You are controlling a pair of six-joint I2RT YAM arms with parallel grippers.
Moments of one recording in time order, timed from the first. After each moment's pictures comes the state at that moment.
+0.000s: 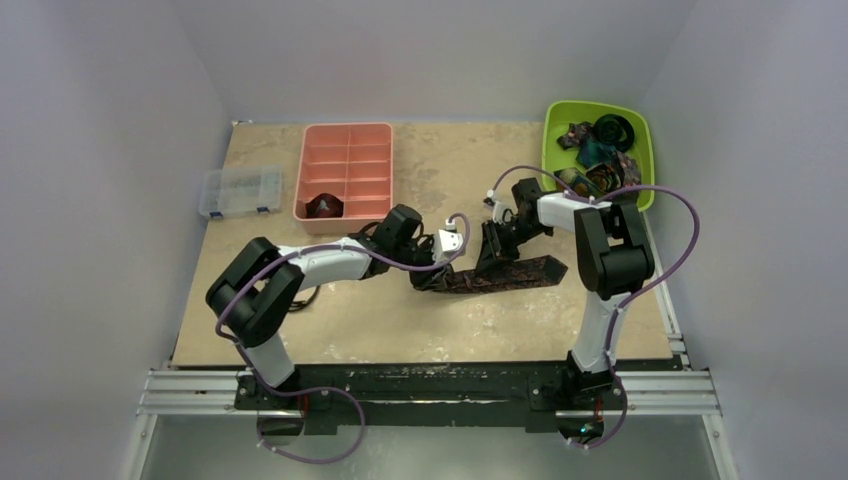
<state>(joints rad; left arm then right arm) -0.73 1.72 0.94 -0.01 0.58 0.37 0.21 1.97 1.17 -0.65 -0.72 0.01</state>
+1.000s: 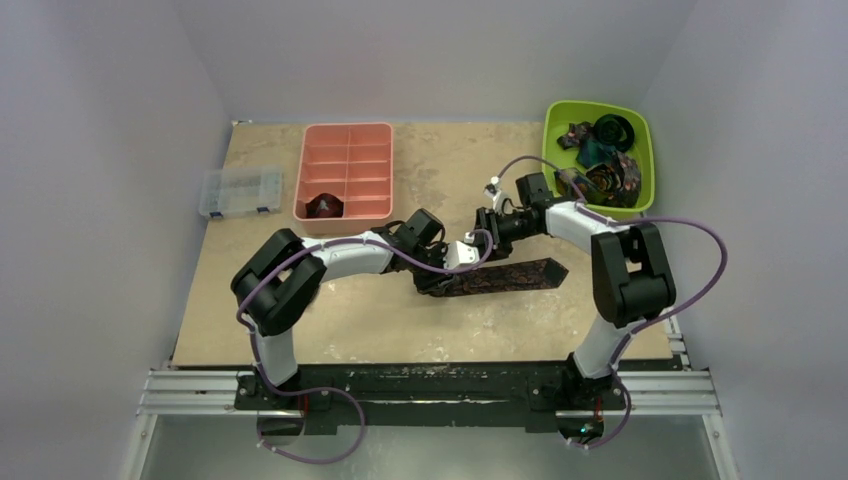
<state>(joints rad) -0.79 1.85 1.09 -0.26 0.40 0.51 0.23 1.74 1.07 -0.49 -0.91 0.17</state>
